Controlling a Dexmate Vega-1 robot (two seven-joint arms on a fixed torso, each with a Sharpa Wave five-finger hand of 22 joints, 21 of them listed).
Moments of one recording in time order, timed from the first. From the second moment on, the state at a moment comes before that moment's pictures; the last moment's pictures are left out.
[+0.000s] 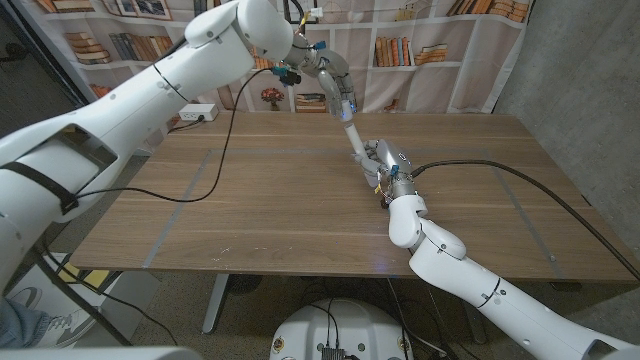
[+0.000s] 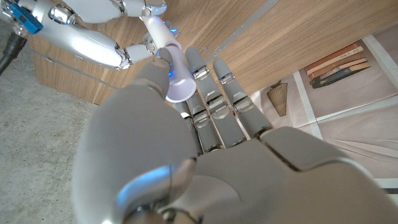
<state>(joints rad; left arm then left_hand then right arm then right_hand) -0.01 0.71 0.88 -1.89 0.22 0.43 -0.87 1.15 0.09 0.39 -0.14 0.17 0.86 -0.06 0.38 0.20 0.93 -0.11 0.26 0.24 1.14 -0.17 0.22 0.19 0.68 -0.07 0.48 0.19 -0.98 -0.55 -0.71 -2.04 -0.42 -0.58 -0.49 1.03 0.16 0.26 -0.13 0.18 0.85 -0.07 0.21 0.24 1.00 -0.12 0.22 0.18 0.99 -0.15 0.24 0.22 0.72 -0.07 0.70 0.24</state>
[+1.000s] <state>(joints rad) 0.04 0.71 0.85 -1.88 0.22 0.38 -0.82 1.15 0.09 0.39 -0.14 0.17 0.86 -0.06 0.38 0.20 0.93 -0.11 0.25 0.24 1.14 -0.17 0.22 0.19 0.68 -0.07 0.48 0.19 -0.99 -0.56 -0.70 -2.07 -0.42 -0.59 -0.51 1.04 0.16 0.26 -0.13 0.18 0.85 -0.07 0.21 0.25 1.01 -0.13 0.21 0.18 1.01 -0.16 0.24 0.22 0.72 -0.07 0.71 0.23</state>
